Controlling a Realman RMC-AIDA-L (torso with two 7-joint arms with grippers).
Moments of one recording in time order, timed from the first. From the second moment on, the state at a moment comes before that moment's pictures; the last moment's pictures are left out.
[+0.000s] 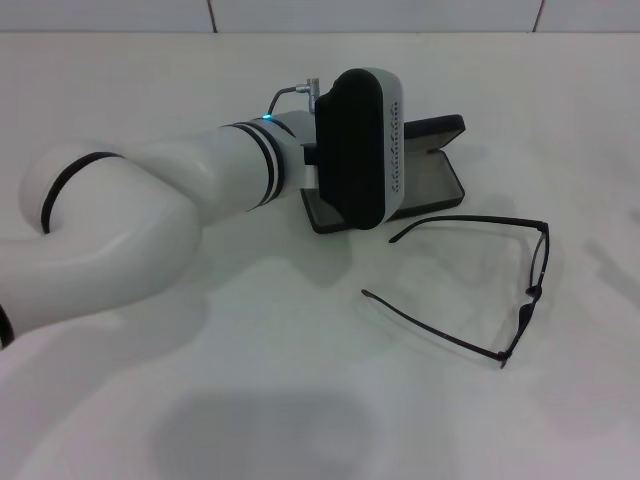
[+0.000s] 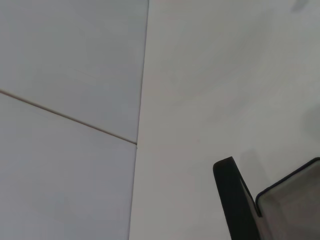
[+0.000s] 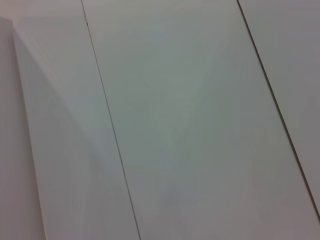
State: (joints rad) left arm -0.53 -2.09 2.01 1.07 2.67 0.29 -1.97; right arm 0.24 2.00 -0.48 -0.43 -1.45 -1.80 1.07
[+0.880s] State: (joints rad) left arm -0.58 -2.10 2.02 1.03 2.68 0.32 -1.97; right arm 0.22 2.00 -0.47 -0.42 -1.45 -1.82 1.06
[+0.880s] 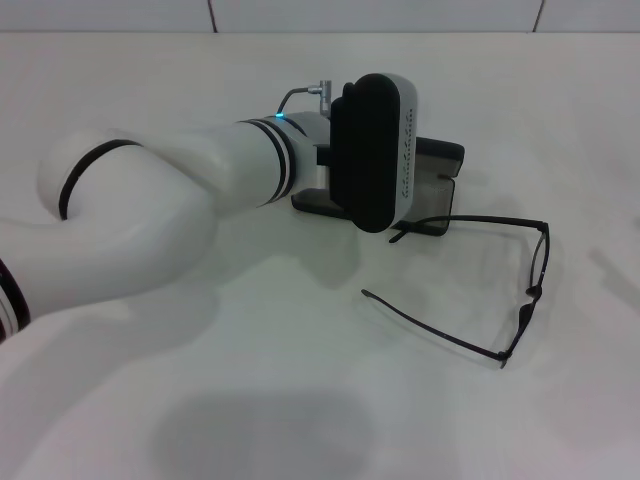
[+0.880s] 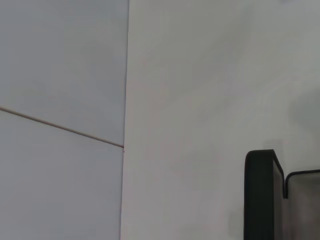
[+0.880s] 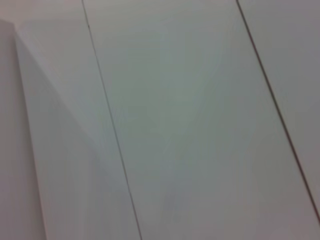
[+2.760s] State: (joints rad) left arm -0.49 -2.10 2.02 1.17 2.73 0.40 -1.99; right arm 0.22 2.00 -0.46 -0.41 -1.45 -1.82 1.05
